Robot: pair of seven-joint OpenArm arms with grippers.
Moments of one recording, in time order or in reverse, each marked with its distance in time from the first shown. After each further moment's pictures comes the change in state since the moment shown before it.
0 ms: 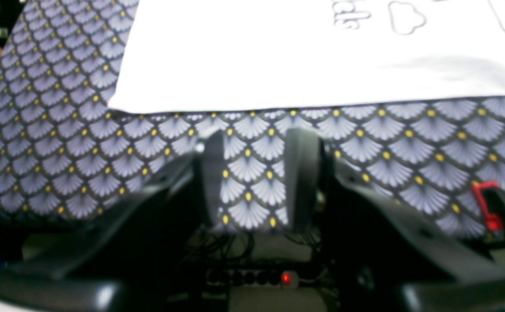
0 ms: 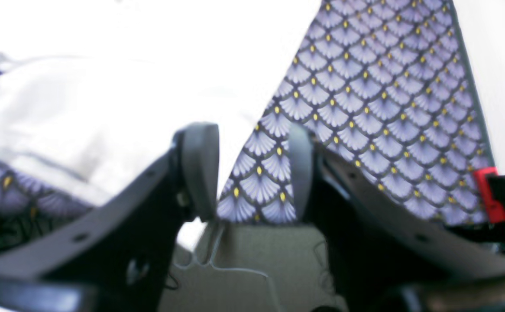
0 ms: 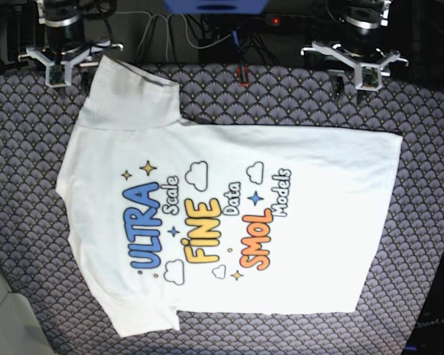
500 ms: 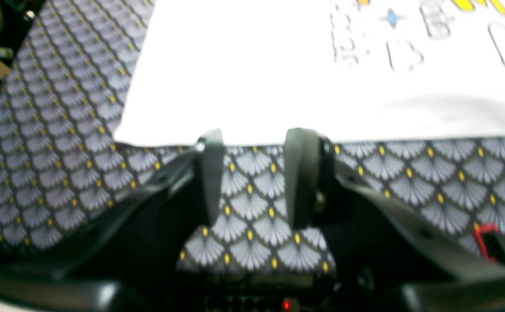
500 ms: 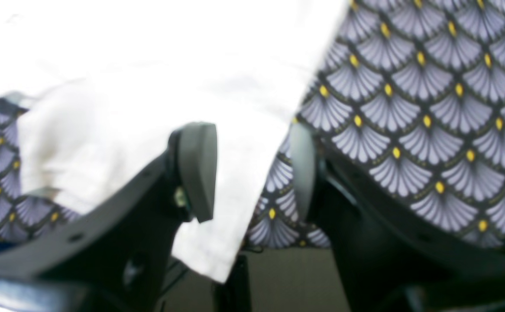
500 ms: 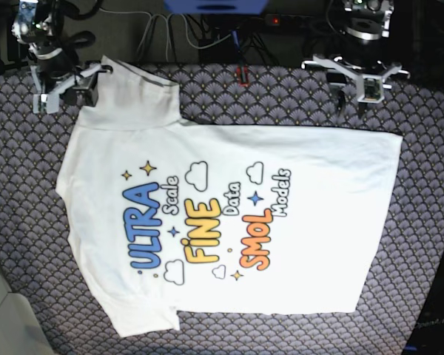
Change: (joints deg) left arm -3.2 0.1 -0.1 -0.1 0.0 0.0 0.0; right arm 12.2 -0.1 10.1 -8.5 19.9 14.8 -19.9
